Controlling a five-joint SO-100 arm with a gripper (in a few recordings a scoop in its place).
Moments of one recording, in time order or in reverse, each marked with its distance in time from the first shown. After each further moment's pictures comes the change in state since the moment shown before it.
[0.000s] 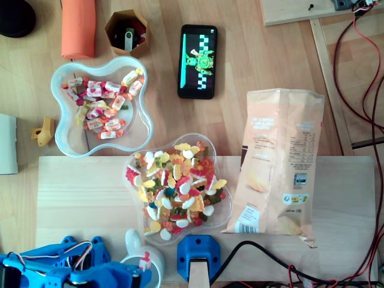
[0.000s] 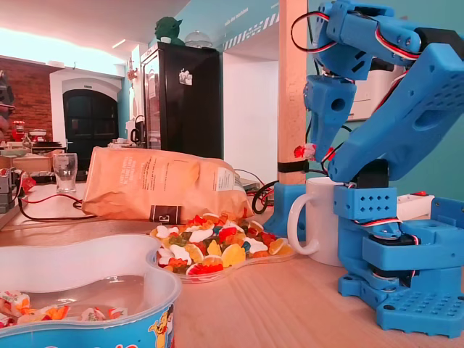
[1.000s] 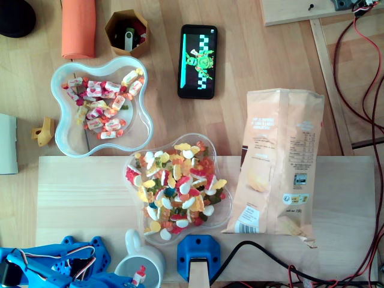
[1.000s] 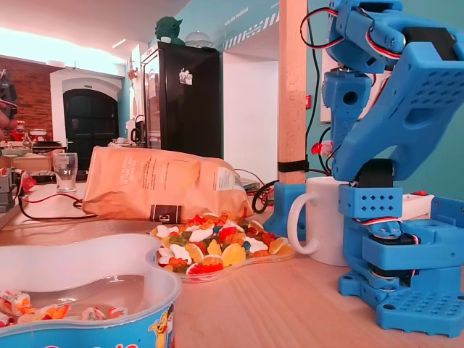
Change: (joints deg) arm 7.6 -0.9 -3.2 4.7 2.8
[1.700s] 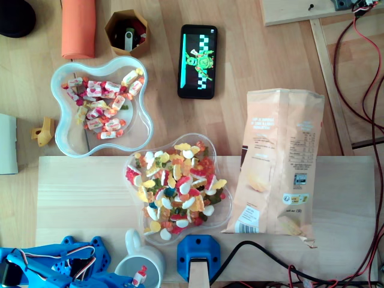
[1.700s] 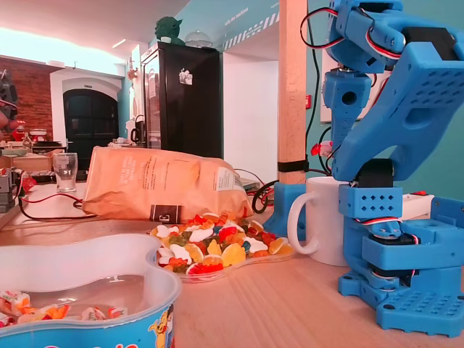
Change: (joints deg) arm 0.0 0.0 0.0 0.0 1.1
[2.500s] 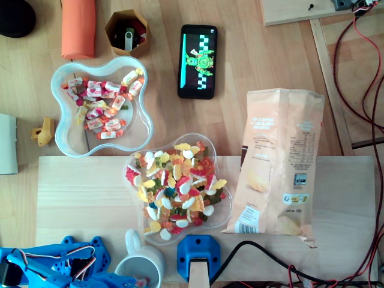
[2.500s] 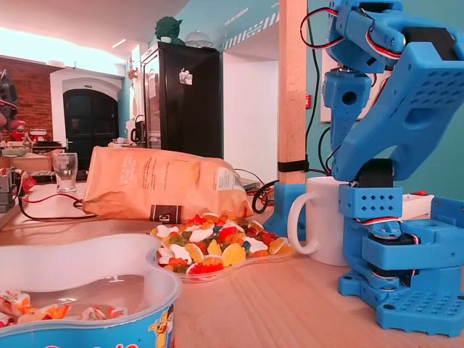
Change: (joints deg) arm 0.0 0.0 0.0 0.0 -0.6
